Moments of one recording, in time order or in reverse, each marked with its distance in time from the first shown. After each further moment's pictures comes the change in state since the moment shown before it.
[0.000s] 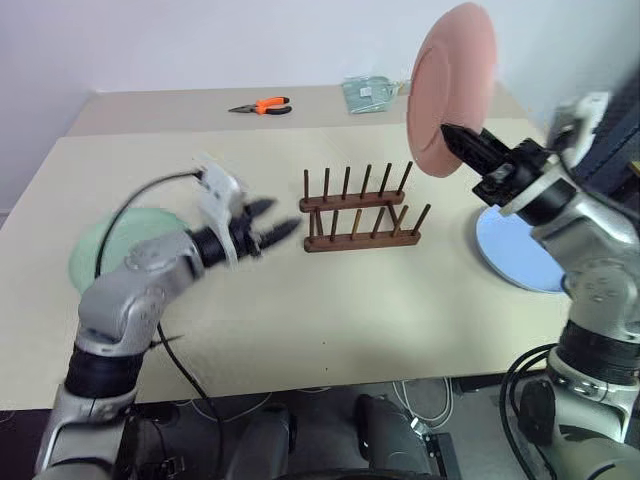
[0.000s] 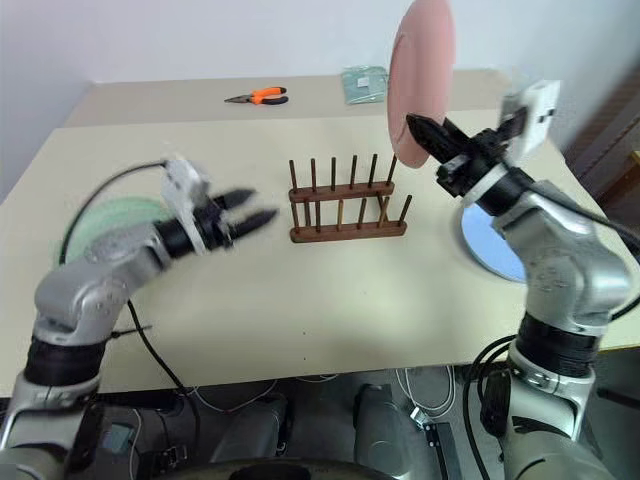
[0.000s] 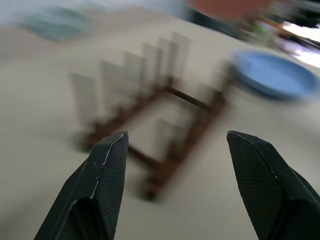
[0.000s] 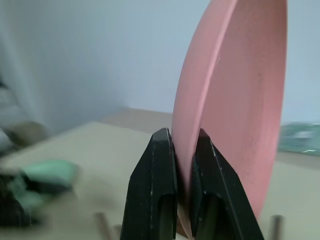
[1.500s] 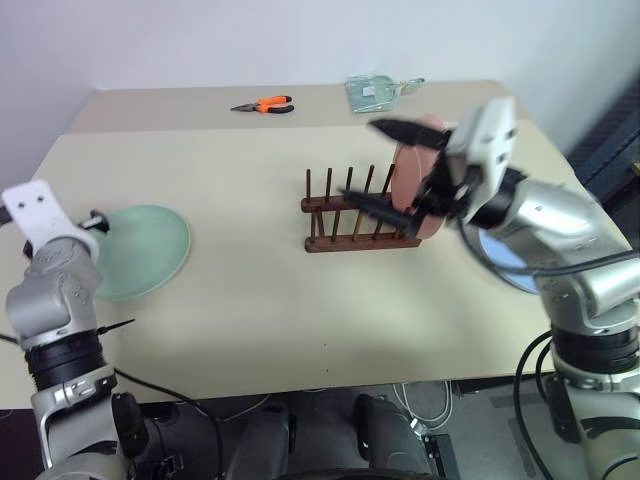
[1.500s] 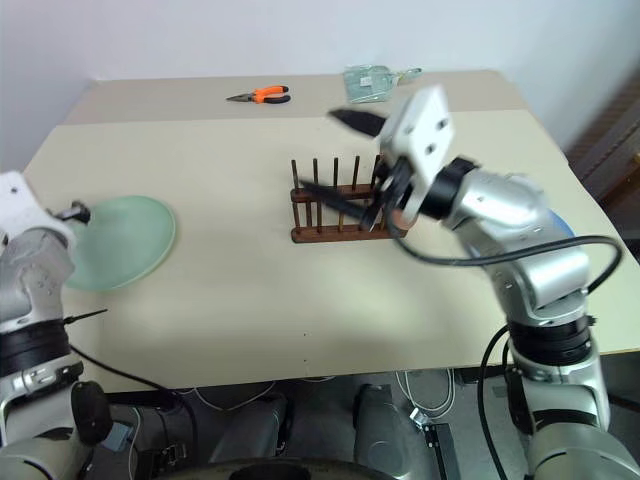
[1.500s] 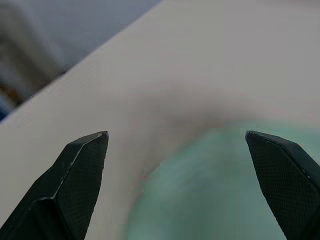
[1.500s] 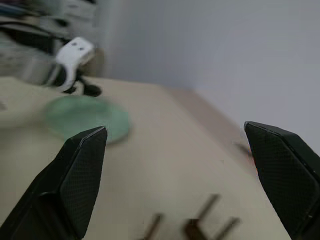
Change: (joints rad) left arm -0.092 -0.109 0.672 0.451 0.356 0.176 0.911; right arm -0.043 -0.112 0.488 -0.109 -0.304 -0.376 0.135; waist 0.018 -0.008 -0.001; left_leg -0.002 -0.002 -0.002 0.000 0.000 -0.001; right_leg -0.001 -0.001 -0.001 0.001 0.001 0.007
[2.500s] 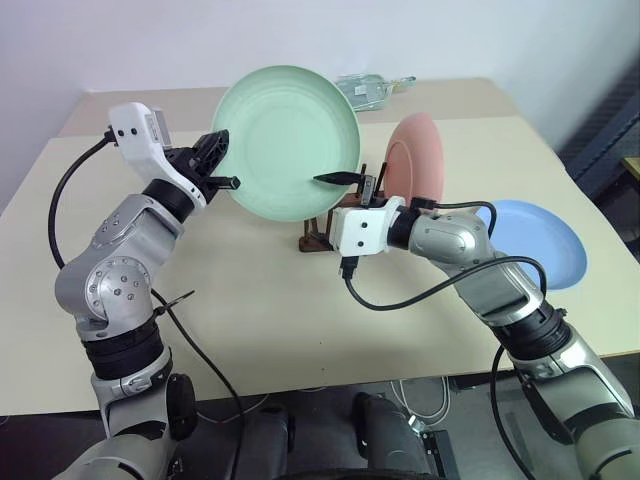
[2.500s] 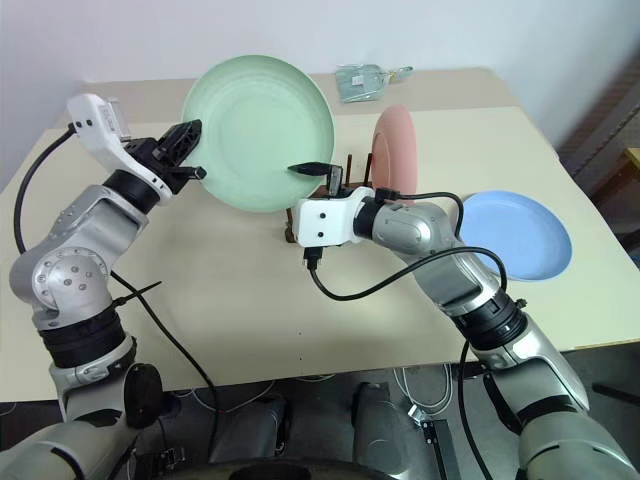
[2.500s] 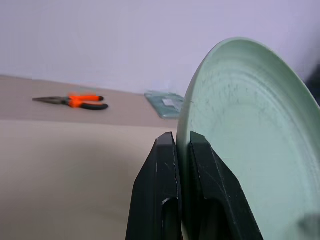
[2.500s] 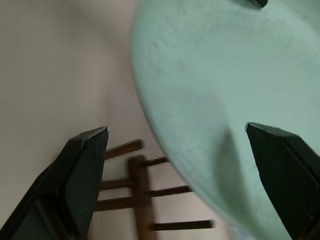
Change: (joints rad) left arm -0.149 -0.190 -0.213 -0.418 -0.402 0.028 -0.394; right arm -0.106 0.036 0.386 0.346 -0.852 -0.506 -0.076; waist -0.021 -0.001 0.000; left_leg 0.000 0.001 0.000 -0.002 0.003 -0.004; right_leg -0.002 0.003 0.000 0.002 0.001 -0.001
